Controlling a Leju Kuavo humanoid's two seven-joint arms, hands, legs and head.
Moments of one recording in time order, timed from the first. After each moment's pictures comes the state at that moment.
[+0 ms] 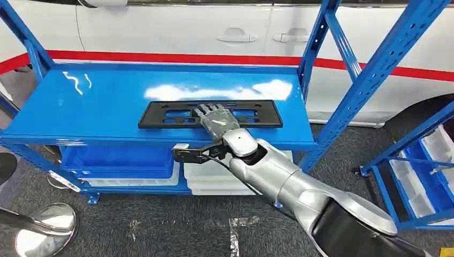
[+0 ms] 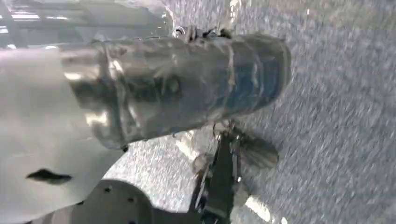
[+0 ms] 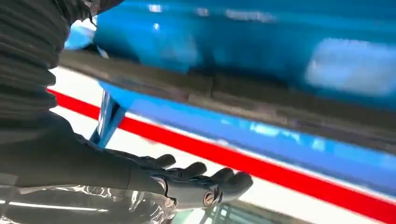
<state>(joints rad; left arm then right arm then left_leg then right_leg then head) -0.08 0.14 -0.52 -0.17 1.08 0.25 0.00 -0.98 0.17 1.16 -0.55 0.79 0.00 0.11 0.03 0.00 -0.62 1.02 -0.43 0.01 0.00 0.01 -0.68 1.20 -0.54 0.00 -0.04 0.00</state>
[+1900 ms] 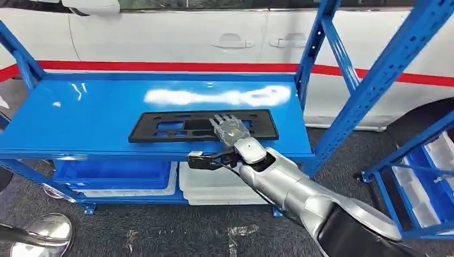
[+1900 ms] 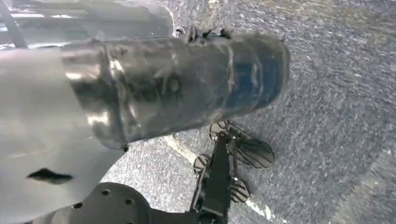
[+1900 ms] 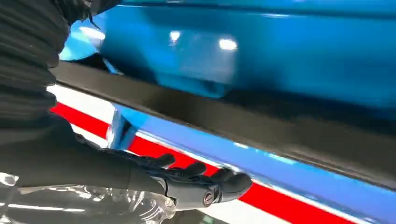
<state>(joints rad) -0.09 0.16 -0.54 -0.17 1.09 0.25 0.01 -0.91 0.12 1.16 -0.51 0.79 0.01 0.12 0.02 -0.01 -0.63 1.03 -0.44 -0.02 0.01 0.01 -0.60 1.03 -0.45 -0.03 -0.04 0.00</state>
